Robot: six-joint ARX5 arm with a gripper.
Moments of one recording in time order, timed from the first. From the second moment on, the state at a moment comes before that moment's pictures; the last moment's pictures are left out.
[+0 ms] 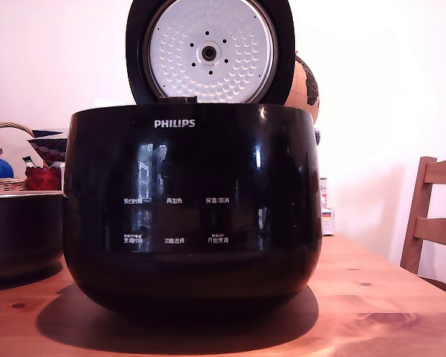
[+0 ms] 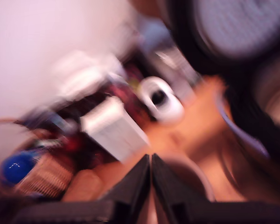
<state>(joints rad) -0.04 0.89 1.03 -0.72 0.34 0.74</state>
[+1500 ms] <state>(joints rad) -0.01 1.59 1.15 -0.94 0.16 0.99</state>
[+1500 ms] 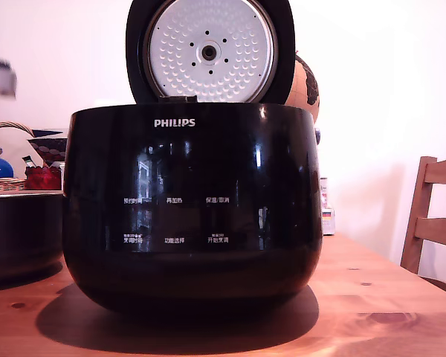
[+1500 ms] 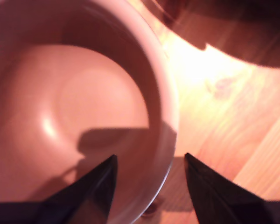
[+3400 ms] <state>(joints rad) -0.19 1.48 1.55 -1.38 0.00 0.82</state>
